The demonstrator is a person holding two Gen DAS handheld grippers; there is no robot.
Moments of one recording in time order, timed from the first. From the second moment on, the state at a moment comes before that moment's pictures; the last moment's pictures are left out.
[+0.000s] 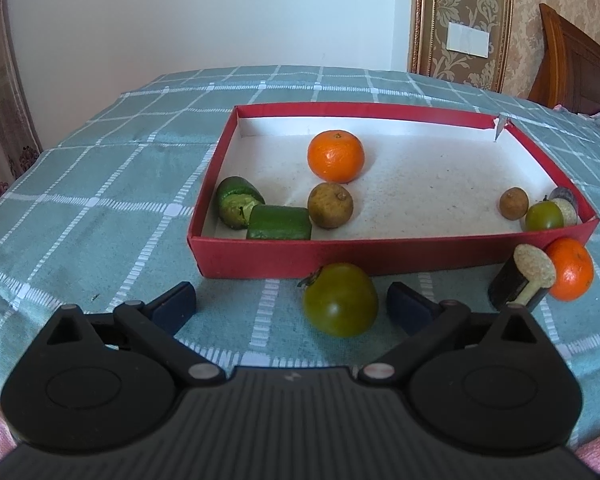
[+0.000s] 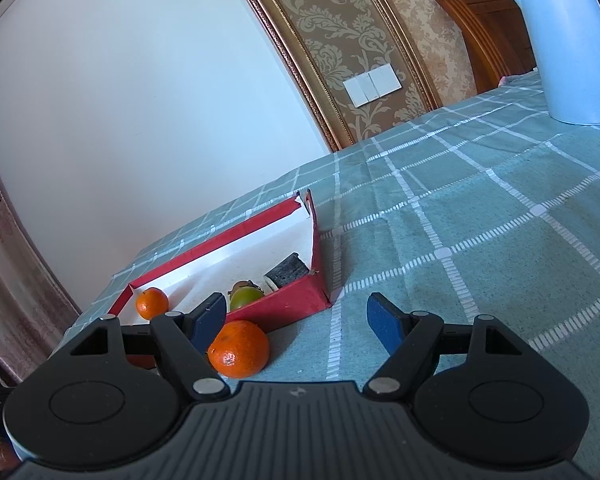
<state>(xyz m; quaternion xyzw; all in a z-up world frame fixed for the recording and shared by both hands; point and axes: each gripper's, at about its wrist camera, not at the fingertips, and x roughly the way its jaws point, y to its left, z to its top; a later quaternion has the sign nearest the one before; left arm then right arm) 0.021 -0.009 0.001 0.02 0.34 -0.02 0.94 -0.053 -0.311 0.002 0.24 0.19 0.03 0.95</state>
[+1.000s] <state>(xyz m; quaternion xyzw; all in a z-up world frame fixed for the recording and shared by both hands) 0.006 -0.012 0.003 0.02 0.31 -0.05 0.95 -0.054 -0.313 0.002 0.24 0.19 0.03 0.95</state>
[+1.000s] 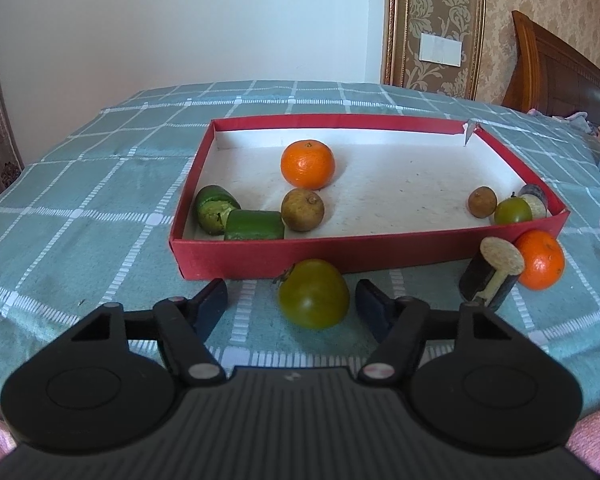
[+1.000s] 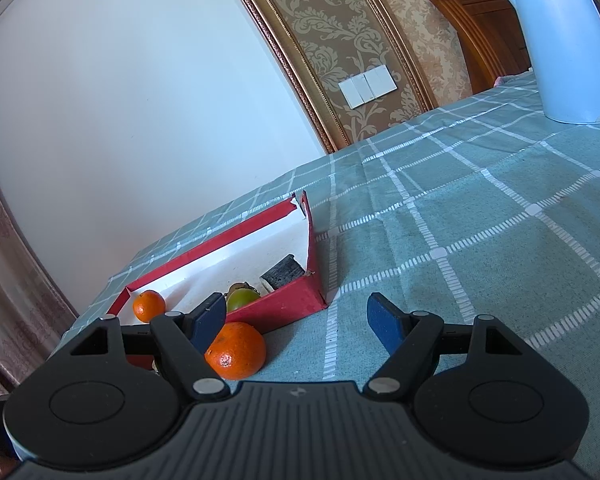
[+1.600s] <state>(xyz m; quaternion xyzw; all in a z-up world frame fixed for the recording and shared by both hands) -0.003 -0.007 0.004 0.01 0.30 -0.08 0.95 -0.055 -0.313 0.002 0.25 0.19 0.03 0.95</state>
